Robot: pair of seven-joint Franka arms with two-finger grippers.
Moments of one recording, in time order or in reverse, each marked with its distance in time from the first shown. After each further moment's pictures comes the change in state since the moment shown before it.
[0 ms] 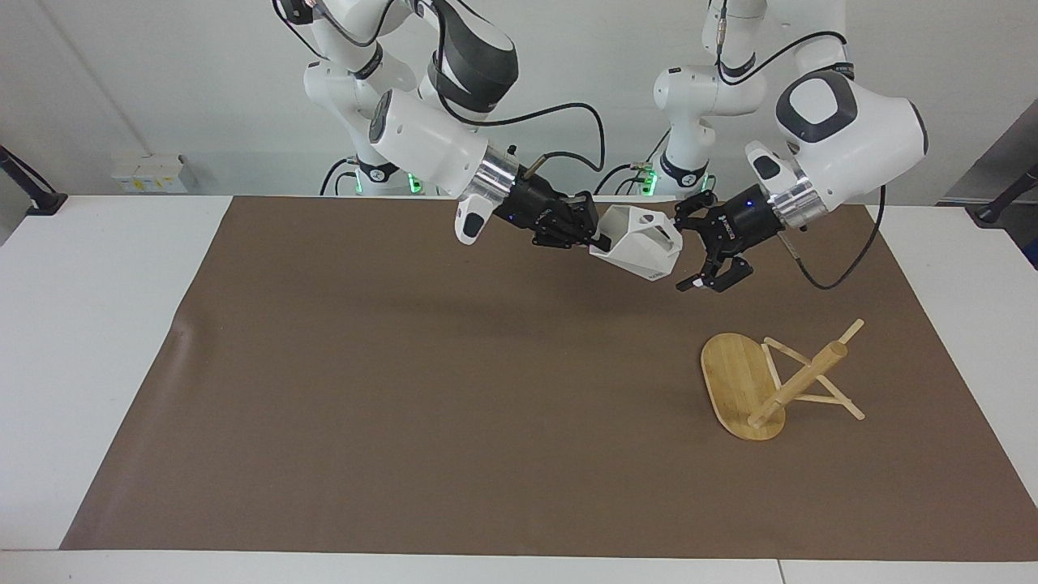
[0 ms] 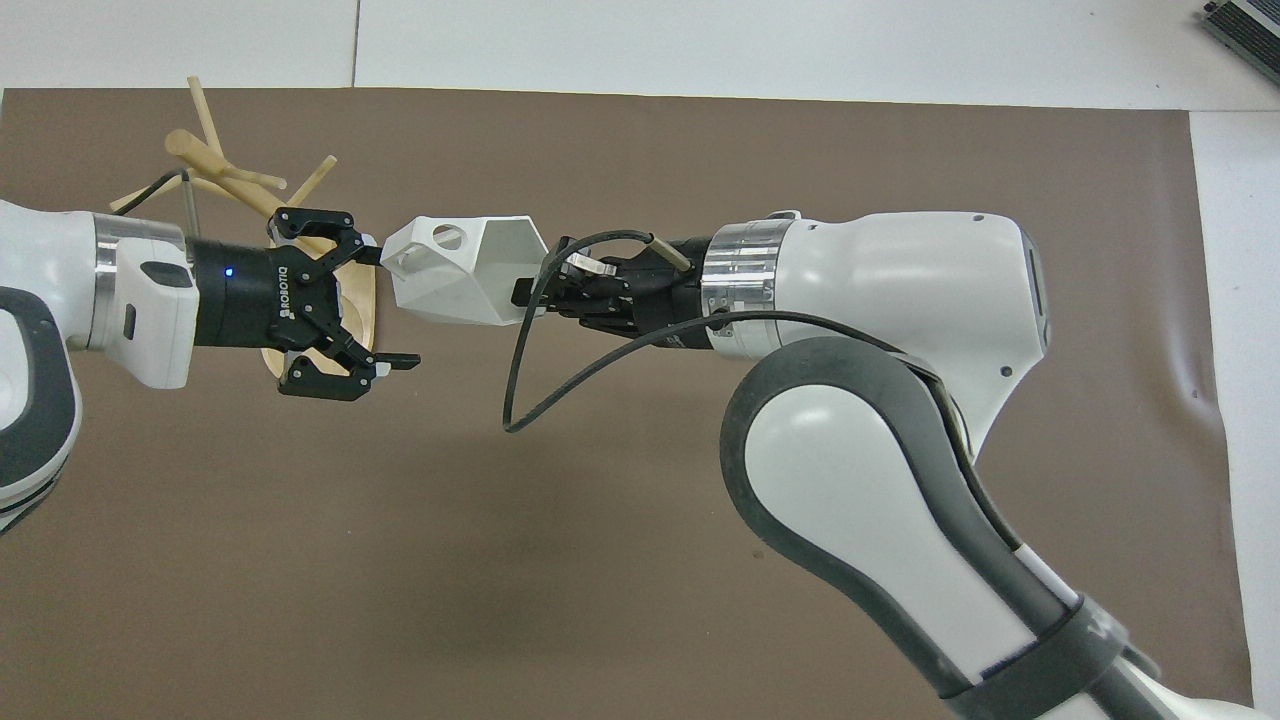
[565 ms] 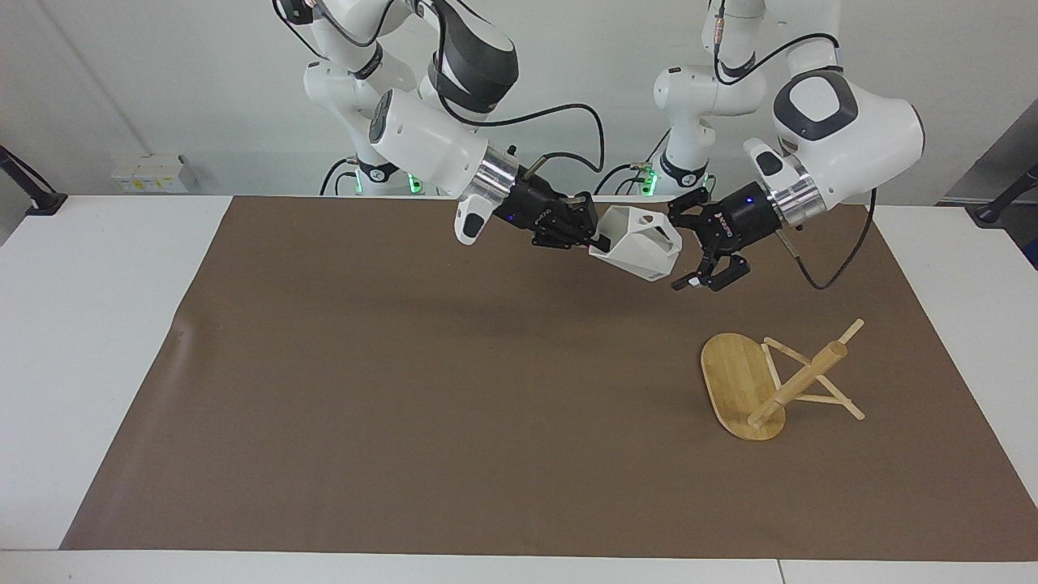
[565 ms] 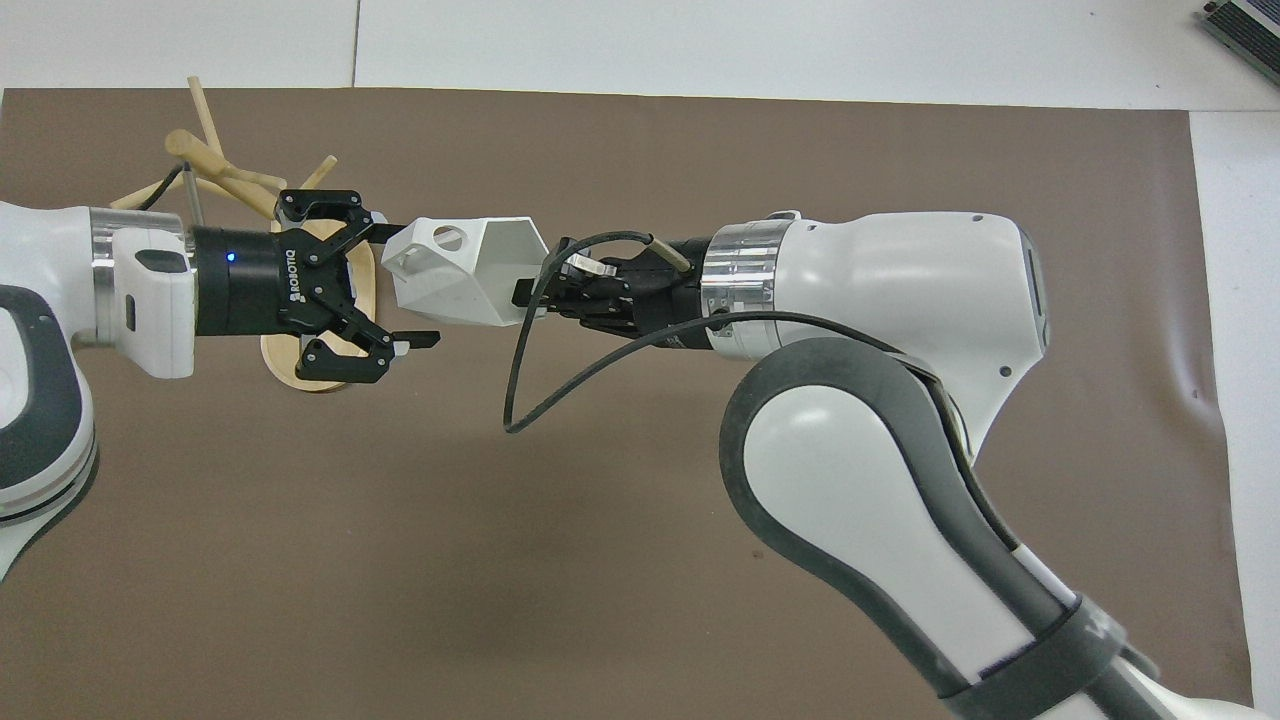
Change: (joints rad) left arm -0.019 0.000 -0.003 0.000 -0.122 0.067 0.002; right arm 0.000 0.000 0.000 -0.001 -0.004 0.000 0.000
